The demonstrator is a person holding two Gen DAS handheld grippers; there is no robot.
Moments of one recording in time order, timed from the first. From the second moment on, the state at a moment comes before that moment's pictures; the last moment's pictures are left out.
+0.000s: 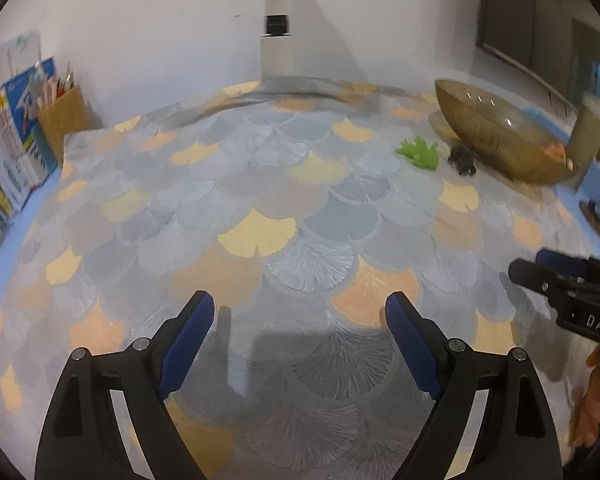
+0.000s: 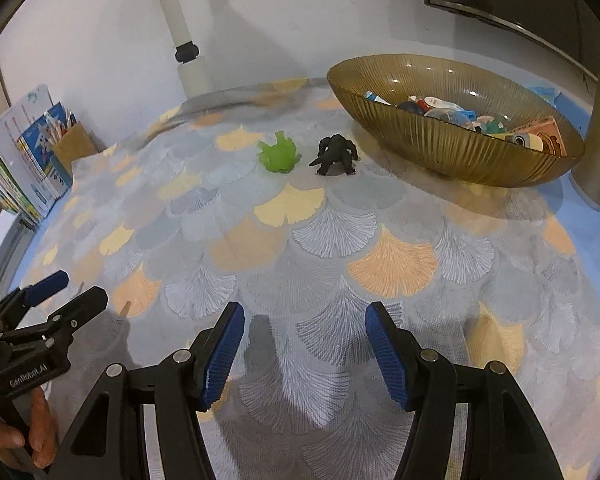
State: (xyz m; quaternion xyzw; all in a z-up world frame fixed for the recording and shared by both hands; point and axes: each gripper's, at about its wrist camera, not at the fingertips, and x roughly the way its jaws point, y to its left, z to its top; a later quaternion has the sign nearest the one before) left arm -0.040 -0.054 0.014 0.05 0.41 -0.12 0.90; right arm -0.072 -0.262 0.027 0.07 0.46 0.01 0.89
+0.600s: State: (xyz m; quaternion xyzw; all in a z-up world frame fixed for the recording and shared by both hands) left arm 0.004 -0.118 0.067 0.15 0.38 -0.25 0.88; right arm -0.014 -0.315 0.051 0.26 0.49 0.03 0.83
